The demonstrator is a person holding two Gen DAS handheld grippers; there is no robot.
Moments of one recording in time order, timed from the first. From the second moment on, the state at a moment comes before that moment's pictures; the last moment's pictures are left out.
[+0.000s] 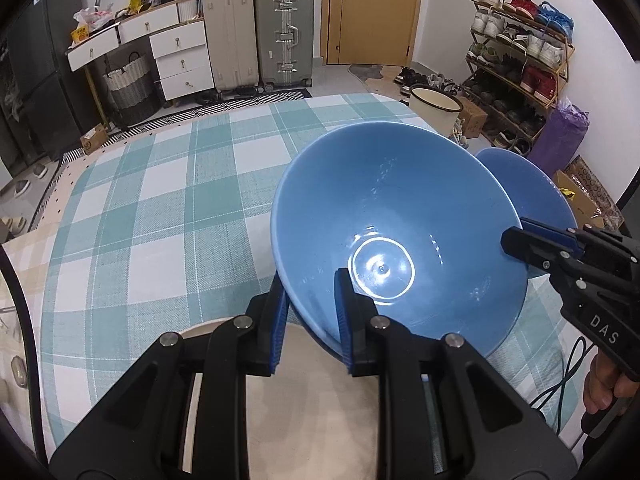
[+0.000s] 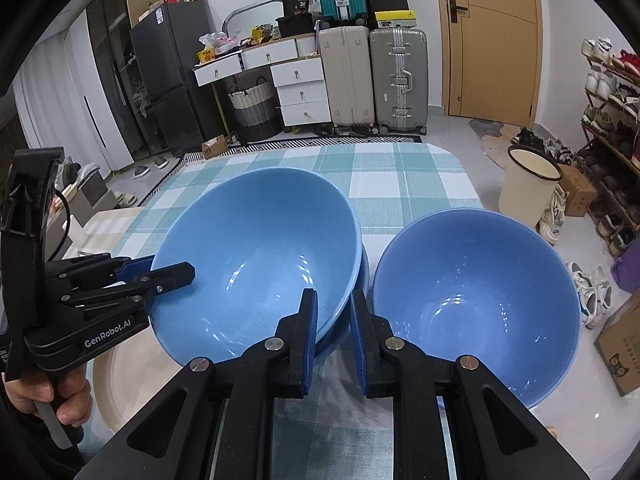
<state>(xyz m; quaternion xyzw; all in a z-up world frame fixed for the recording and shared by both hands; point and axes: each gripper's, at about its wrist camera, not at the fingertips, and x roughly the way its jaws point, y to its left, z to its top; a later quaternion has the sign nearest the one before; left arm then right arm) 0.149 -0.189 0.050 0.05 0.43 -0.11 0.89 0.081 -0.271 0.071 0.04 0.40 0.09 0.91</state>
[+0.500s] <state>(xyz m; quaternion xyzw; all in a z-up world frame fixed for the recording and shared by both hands) 0.142 -0.206 0.043 0.10 0.42 -0.09 0.90 0.083 -0.269 0.060 0.03 0.41 0.08 0.91</state>
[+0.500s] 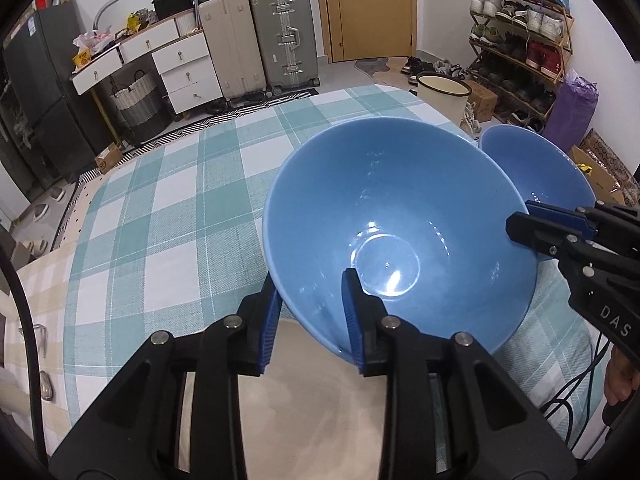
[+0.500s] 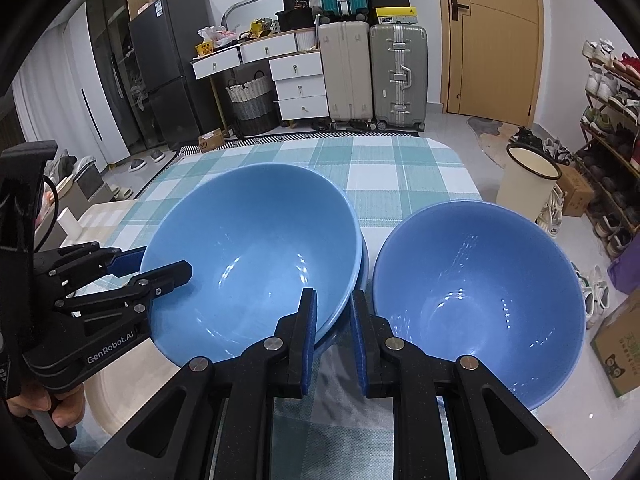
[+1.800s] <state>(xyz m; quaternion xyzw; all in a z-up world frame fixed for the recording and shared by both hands) 0.124 -0.177 0.063 0.00 0.43 -0.15 0.89 0.067 -0.289 0.077 0.06 0.40 0.09 0.91</state>
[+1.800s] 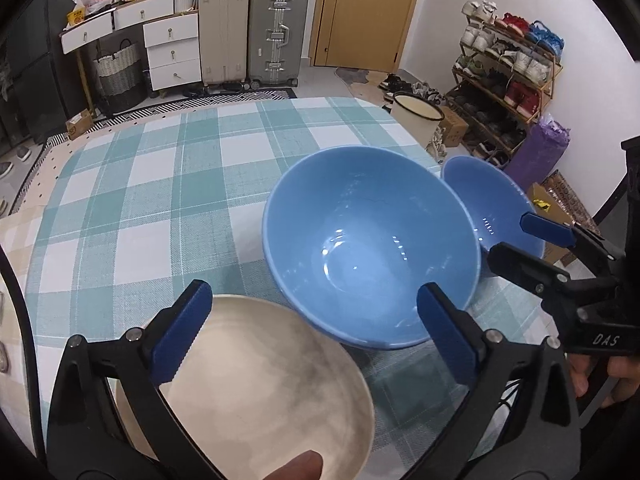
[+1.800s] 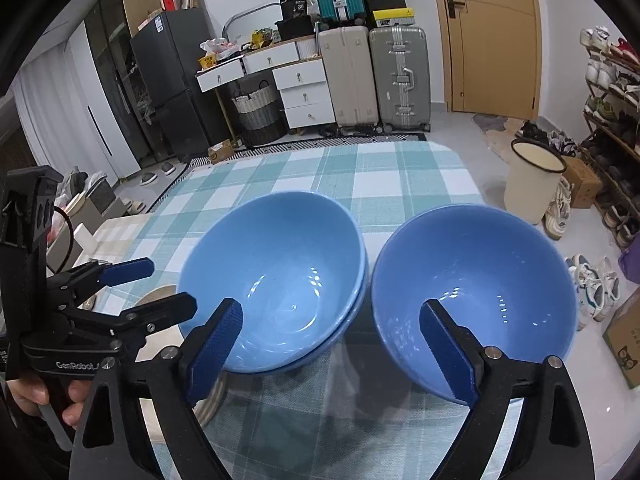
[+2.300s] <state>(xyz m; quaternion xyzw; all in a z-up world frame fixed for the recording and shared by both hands) 0.091 -0.211 0.076 -0.04 0.44 -0.16 0.88 0.020 -0.345 0.106 0.09 0.36 0.03 0.93</state>
